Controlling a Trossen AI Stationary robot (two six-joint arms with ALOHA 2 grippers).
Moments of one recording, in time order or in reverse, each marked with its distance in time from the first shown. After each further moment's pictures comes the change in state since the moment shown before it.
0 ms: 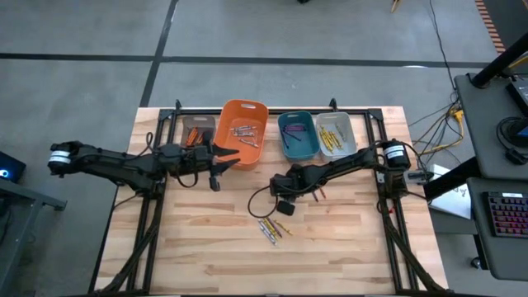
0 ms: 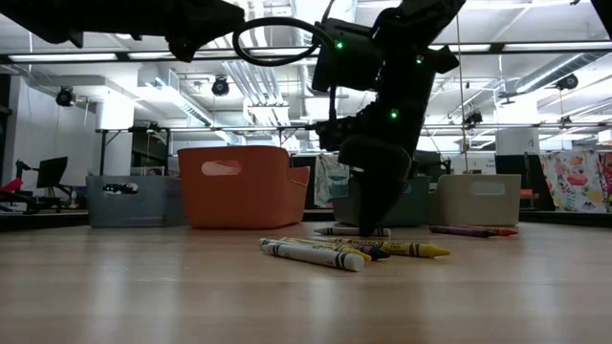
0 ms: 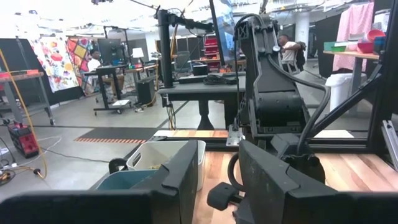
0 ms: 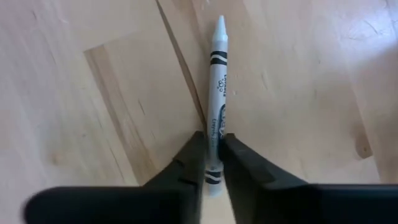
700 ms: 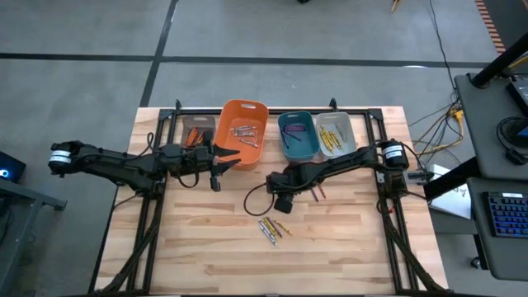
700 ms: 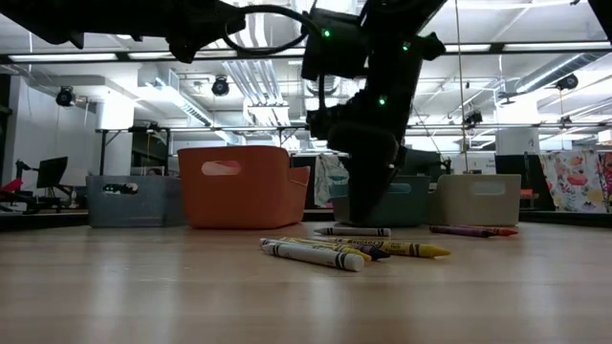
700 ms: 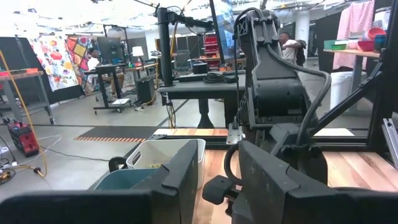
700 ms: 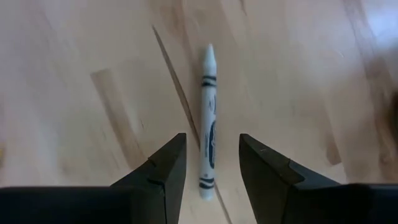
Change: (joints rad) left arm 0.000 0.010 0.000 0.000 0.000 0.000; right arm -0.001 0.004 0.091 -0.082 0.008 -0.011
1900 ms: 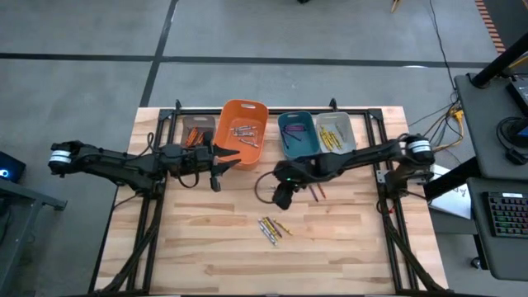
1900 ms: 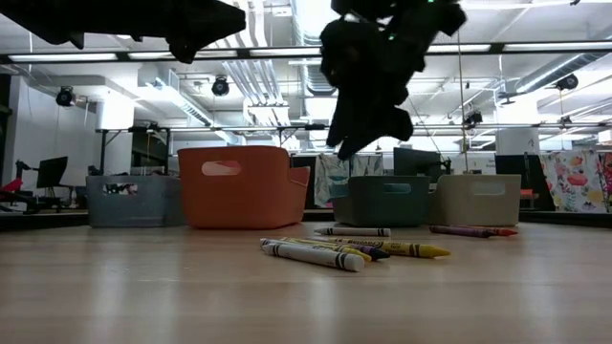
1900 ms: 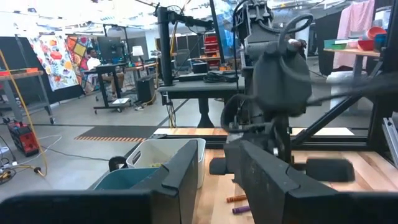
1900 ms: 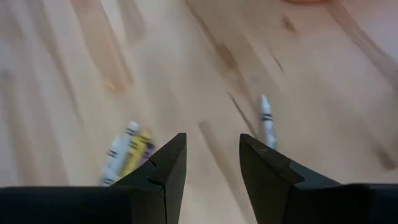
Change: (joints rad) left arm 0.000 0.001 0.000 -0.001 0.000 0.000; right arm -0.026 -0.232 -0.104 0.200 -0.183 0.188
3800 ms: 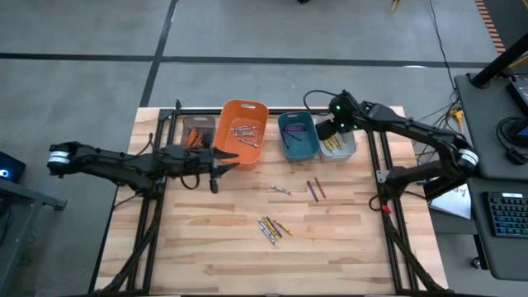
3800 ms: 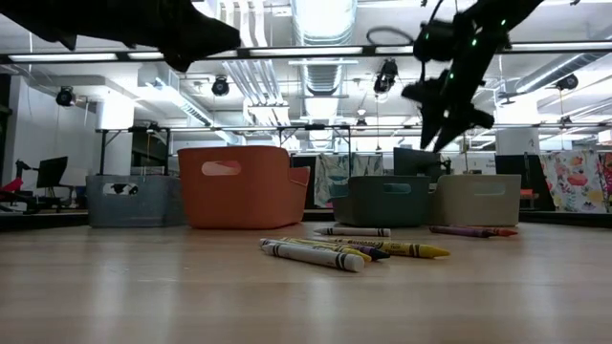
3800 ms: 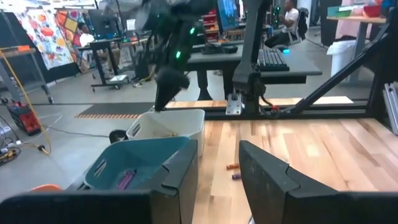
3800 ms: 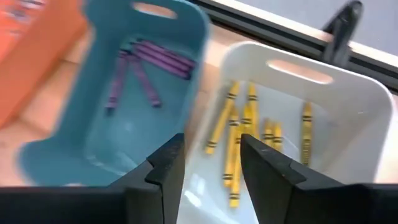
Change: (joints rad) left arm 0.001 -0.030 0.000 -0.156 0.000 -0.001; right arm -0.697 -0.465 -0.248 -0.212 0.090 -0.137
